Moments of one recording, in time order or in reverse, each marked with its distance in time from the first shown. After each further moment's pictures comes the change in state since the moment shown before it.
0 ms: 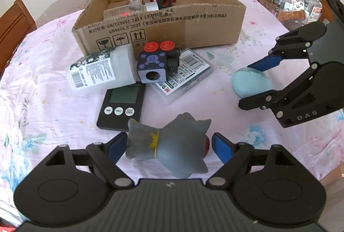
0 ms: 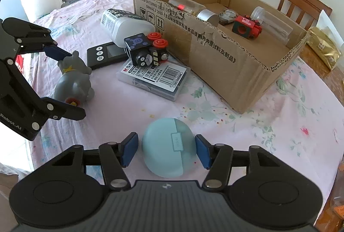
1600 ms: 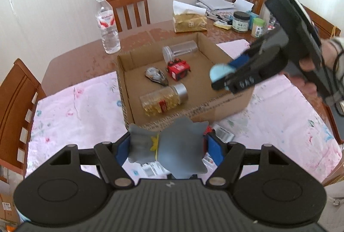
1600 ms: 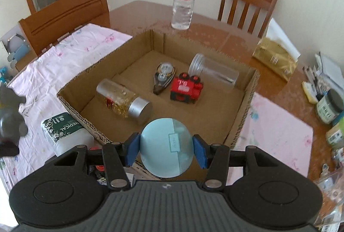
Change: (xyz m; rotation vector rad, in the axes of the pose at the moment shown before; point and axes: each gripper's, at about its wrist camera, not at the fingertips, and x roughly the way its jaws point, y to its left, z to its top) left arm -0.073 0.077 0.094 0.165 -0.159 -0.050; right arm -0.012 -0.054 0.124 0.296 -0.044 -0.205
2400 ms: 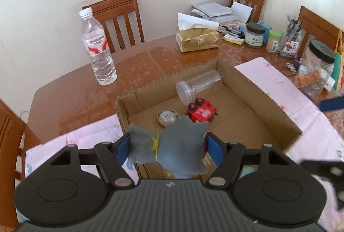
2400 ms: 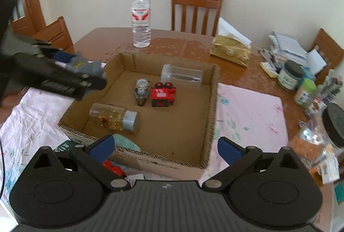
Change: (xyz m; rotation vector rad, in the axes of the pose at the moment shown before) left arm 0.104 0.048 0.095 0.079 -0.032 -0.047; right arm -0.056 0.024 -0.015 0.267 -0.105 -0.191
